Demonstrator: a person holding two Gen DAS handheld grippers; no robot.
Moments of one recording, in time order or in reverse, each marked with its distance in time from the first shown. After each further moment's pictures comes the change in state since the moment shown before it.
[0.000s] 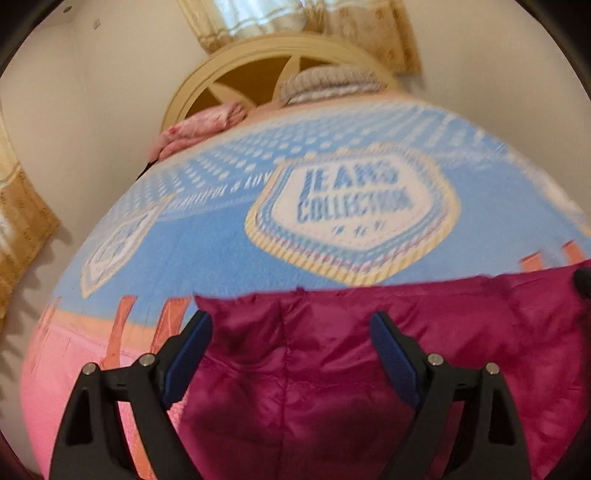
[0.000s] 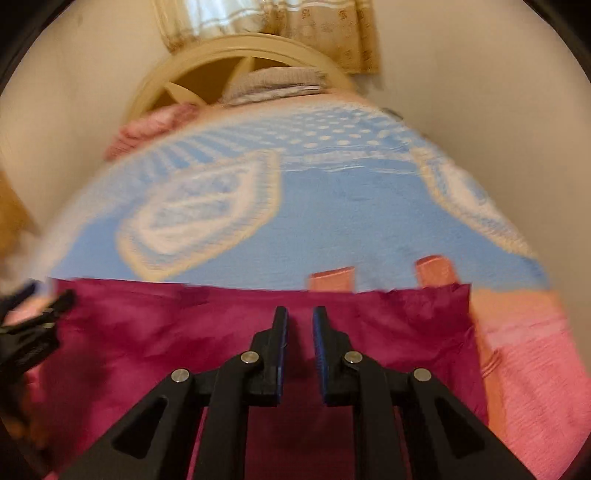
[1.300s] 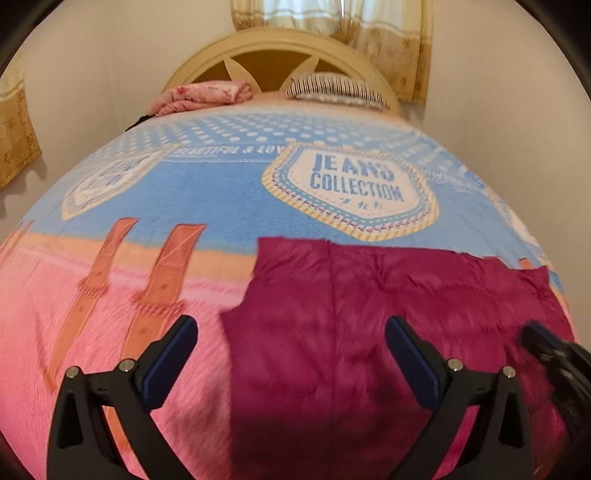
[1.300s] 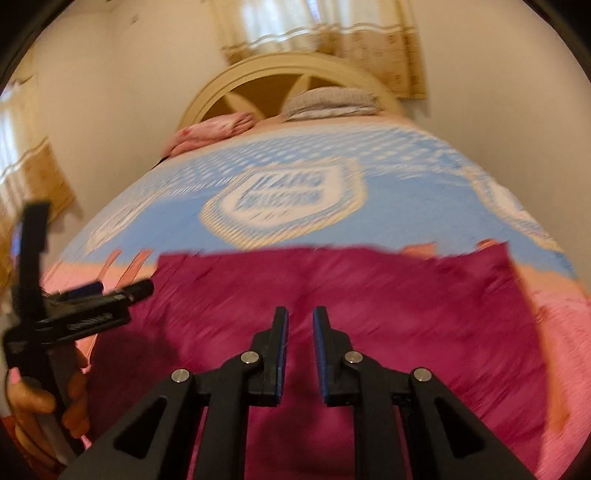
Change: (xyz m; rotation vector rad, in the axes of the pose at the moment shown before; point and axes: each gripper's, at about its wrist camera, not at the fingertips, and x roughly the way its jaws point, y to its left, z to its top) left arm -0.051 0.080 -0.080 -0.224 -0.025 -0.228; right arm -0.062 0.095 -0.072 -0.090 -0.076 0.233
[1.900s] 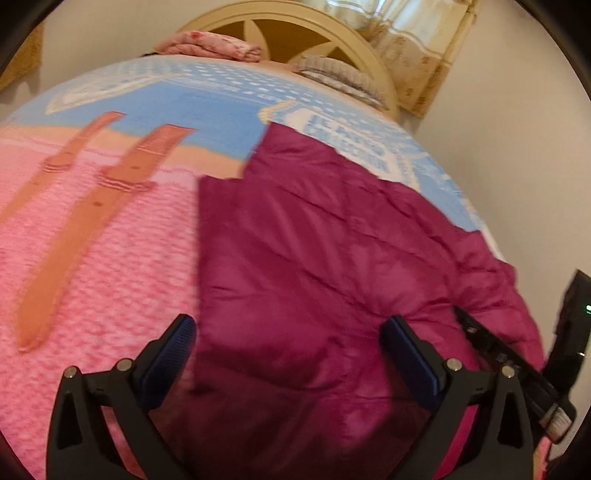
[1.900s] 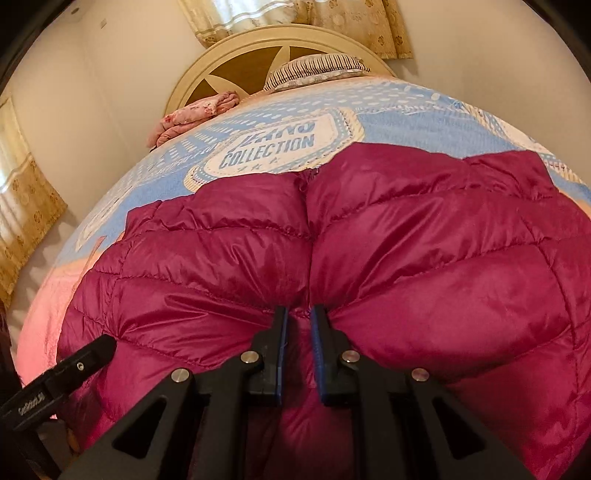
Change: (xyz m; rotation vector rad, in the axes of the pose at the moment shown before) left arm 0.039 0.005 -0.056 -0.221 0.092 -0.224; right arm 0.059 -0.021 -0.034 0.132 0.077 0.023
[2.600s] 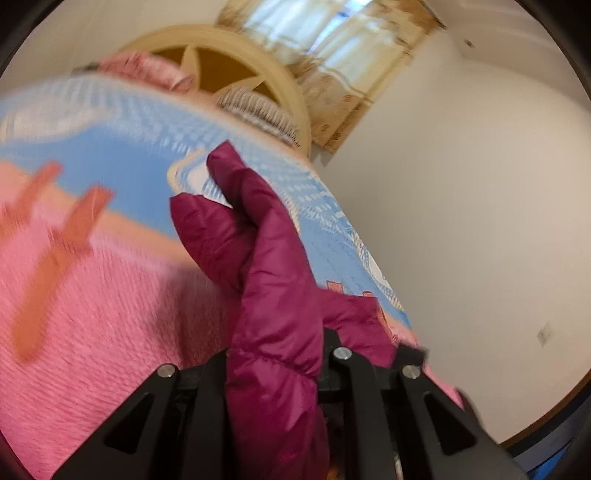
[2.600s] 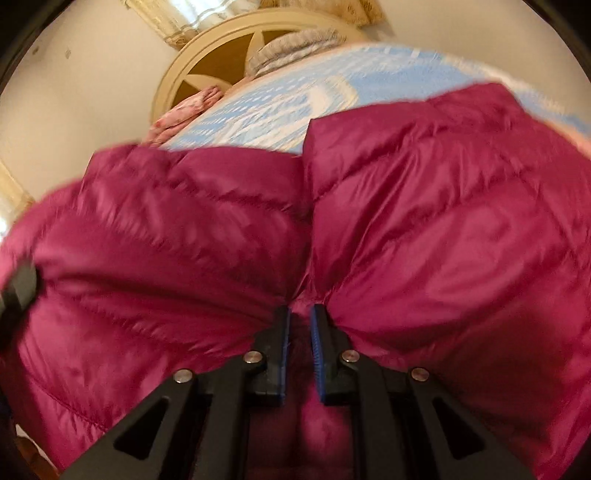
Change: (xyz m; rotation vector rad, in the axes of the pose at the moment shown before) left arm -0.112 -0.043 0.024 0.042 -0.118 -0.339; right arm -0.021 0.037 -0.038 0.210 0.125 0.139
